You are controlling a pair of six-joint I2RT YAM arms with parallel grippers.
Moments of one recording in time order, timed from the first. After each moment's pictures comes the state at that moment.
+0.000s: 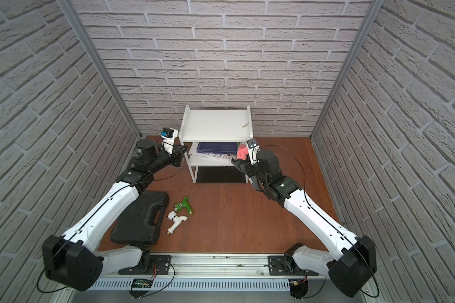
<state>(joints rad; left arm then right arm) -0.19 1.23 1.05 -0.12 0.29 -0.02 0.47 1.19 1.11 -0.24 0.27 -0.04</state>
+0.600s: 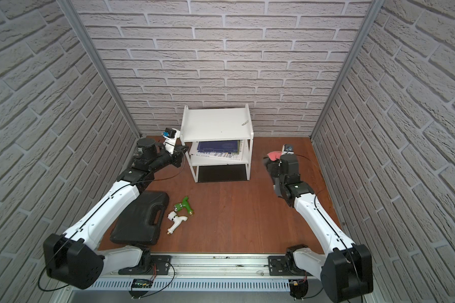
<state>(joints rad) -0.17 1.24 1.06 -0.14 0.31 0.05 0.09 1.10 0.85 -0.22 0.26 0.25</state>
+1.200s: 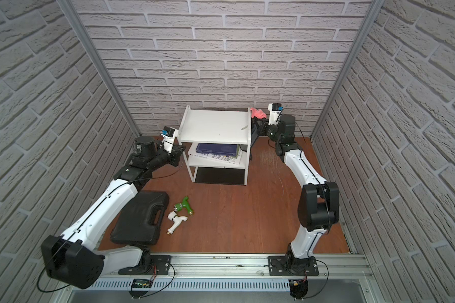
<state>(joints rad) -0.17 1.25 1.13 -0.25 0.26 0.06 0.04 1.82 1.49 0.14 -0.47 0.41</state>
